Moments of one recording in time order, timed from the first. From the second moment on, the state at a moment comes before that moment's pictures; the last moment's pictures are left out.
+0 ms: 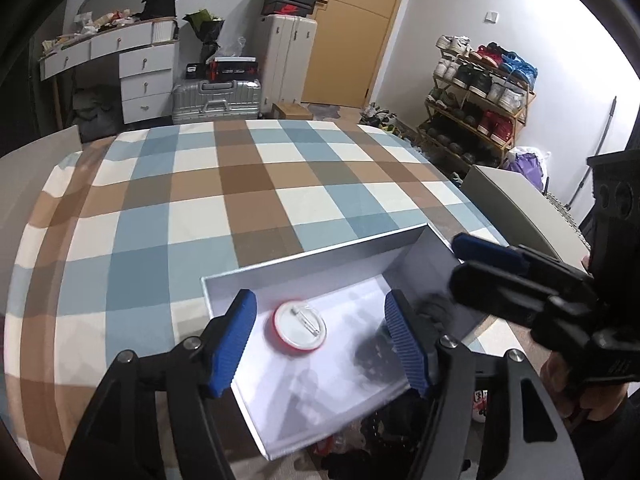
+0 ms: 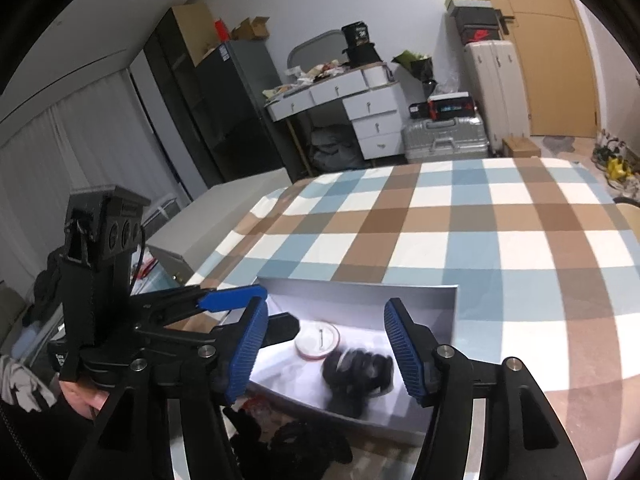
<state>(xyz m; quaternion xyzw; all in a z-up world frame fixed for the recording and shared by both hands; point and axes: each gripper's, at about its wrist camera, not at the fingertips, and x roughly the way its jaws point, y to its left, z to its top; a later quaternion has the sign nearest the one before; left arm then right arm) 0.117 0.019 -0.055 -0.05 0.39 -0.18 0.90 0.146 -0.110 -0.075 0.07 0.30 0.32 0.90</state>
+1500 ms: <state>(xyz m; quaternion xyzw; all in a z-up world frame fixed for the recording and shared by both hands) -0.020 0.049 -0.074 -0.04 0.33 -0.01 0.94 -0.007 -0.122 -0.115 0.02 0.29 0.28 0.92</state>
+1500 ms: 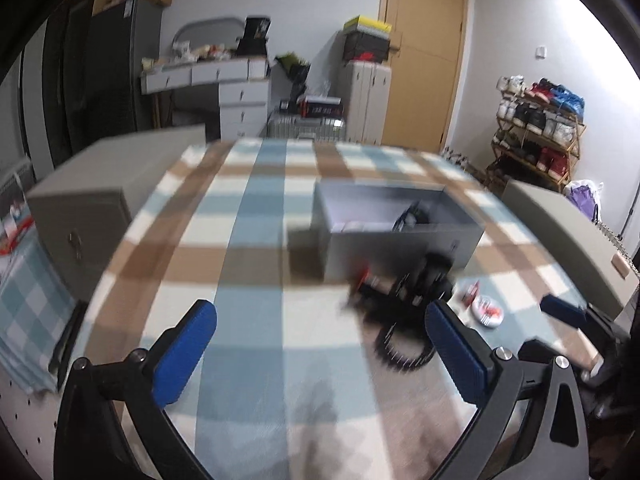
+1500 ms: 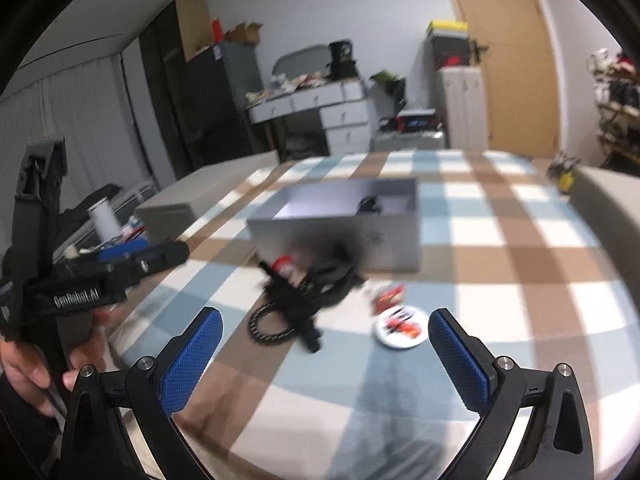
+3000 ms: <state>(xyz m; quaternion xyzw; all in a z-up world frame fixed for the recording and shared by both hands) -0.030 0.044 -0.091 -0.04 0.36 -0.04 0.93 0.003 -0.109 -0.118 0.06 0.34 0.33 0.88</state>
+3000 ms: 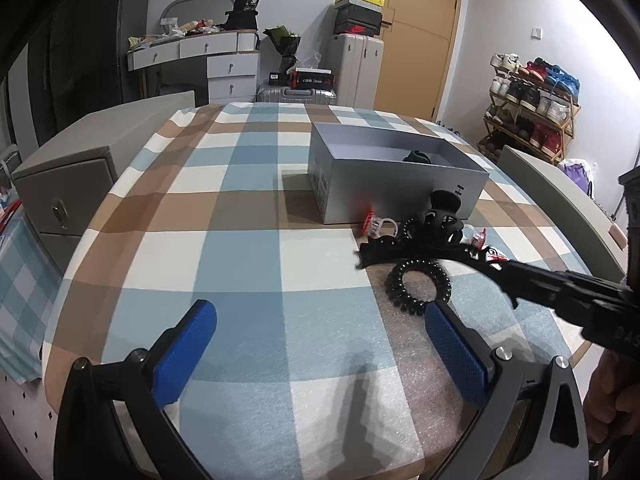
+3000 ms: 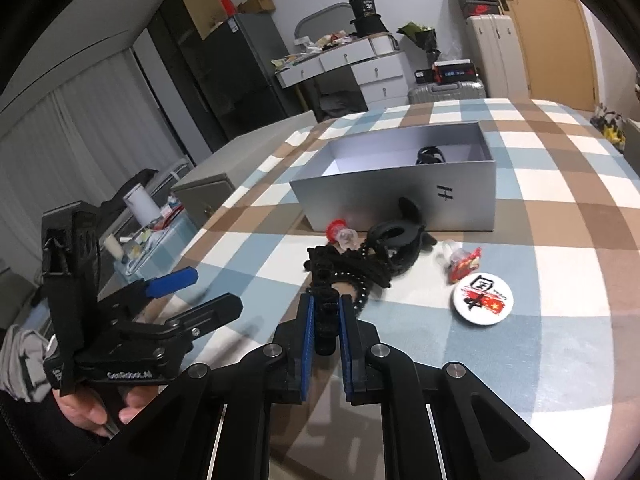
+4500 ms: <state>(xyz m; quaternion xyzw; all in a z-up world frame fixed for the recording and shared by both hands) 0.016 -0.026 -0.099 0.06 0.47 -0.12 0.87 0.013 -0.180 -0.128 0.13 0.31 0.33 0.88</state>
